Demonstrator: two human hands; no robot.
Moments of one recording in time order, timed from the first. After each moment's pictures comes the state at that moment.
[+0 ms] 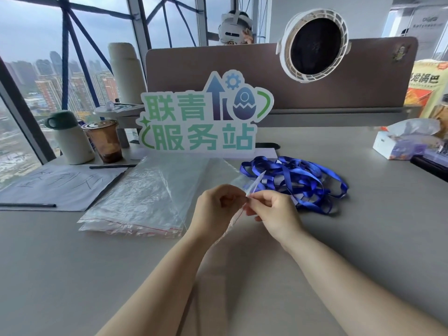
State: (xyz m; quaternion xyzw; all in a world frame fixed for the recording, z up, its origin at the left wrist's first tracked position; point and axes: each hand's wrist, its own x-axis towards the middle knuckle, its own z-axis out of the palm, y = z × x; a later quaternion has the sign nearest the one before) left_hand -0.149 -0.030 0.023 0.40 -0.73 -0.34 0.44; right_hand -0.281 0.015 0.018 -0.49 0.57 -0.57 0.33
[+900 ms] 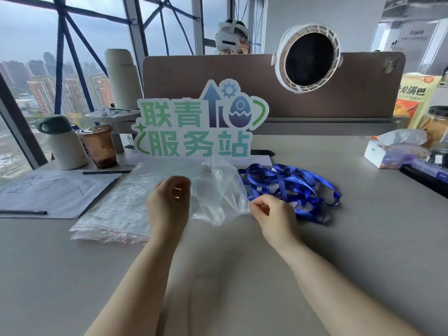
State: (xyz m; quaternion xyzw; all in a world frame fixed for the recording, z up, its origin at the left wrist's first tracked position) left_hand -0.104 -0.057 0.039 0.53 -0.64 -0.12 0.54; right_hand -0.298 0.004 0.006 -0.55 0.68 -0.48 0.10
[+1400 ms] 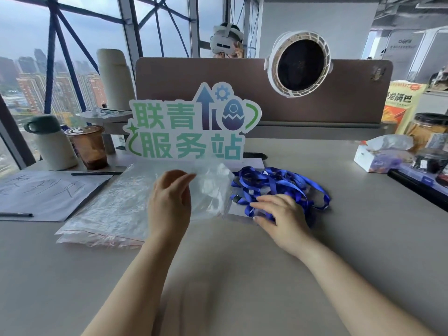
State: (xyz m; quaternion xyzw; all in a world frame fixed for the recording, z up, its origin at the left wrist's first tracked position) left_hand -0.117 -0.058 0.037 0.42 -0.72 0.07 0.54; right_hand -0.344 0.011 0.007 -0.67 0.66 -0.33 -0.03
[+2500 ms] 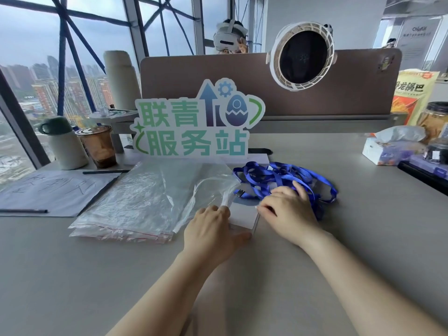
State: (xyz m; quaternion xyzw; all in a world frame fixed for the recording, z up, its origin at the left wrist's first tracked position) left_hand -0.157 -0.001 0.026 0.54 -0.83 -0.05 0.15; right_hand -0.344 0.010 0.011 -0.69 0.68 -0.23 -0.12
